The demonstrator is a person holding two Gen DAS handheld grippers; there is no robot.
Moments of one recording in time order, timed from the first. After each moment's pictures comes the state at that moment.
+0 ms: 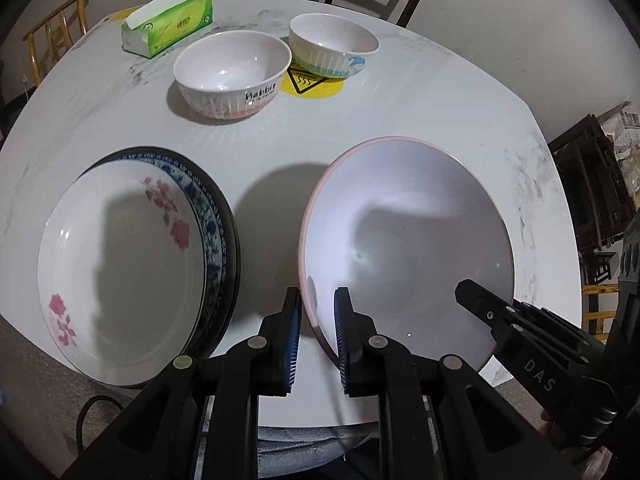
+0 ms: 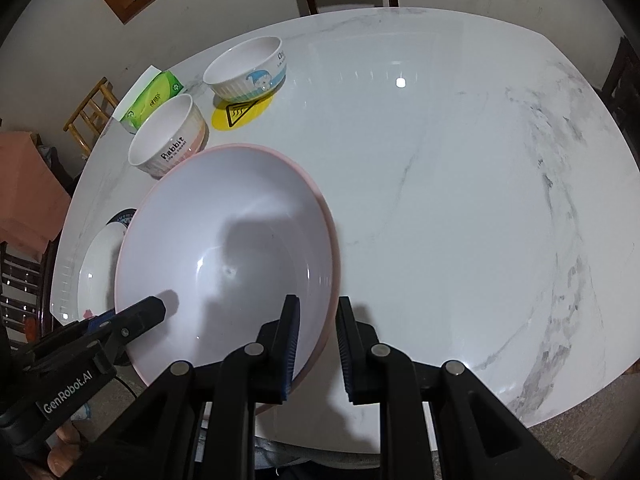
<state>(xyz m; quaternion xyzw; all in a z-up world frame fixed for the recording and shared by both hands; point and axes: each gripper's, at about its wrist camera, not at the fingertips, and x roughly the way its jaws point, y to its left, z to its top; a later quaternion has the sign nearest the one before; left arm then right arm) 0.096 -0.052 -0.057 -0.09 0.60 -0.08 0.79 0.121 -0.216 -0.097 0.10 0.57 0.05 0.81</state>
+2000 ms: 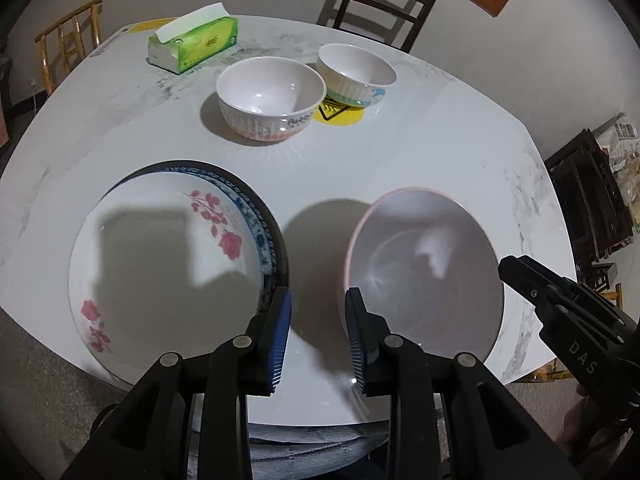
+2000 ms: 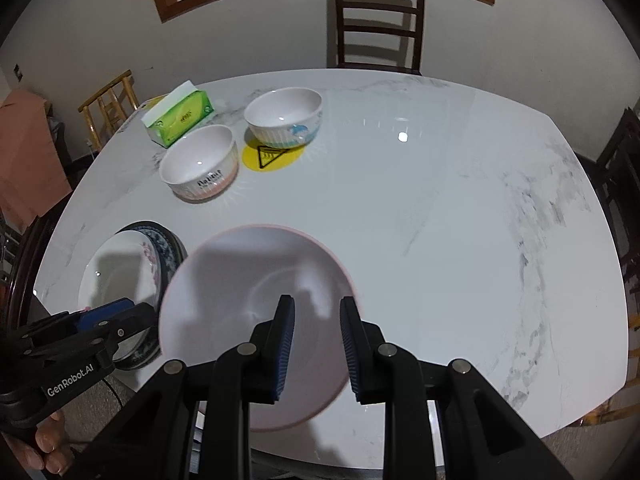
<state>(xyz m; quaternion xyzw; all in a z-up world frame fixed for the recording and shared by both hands) 0.087 -0.013 -0.040 -0.10 0.56 -0.08 0.82 0.120 -0.179 -0.046 0.01 0.50 0.06 0.86</state>
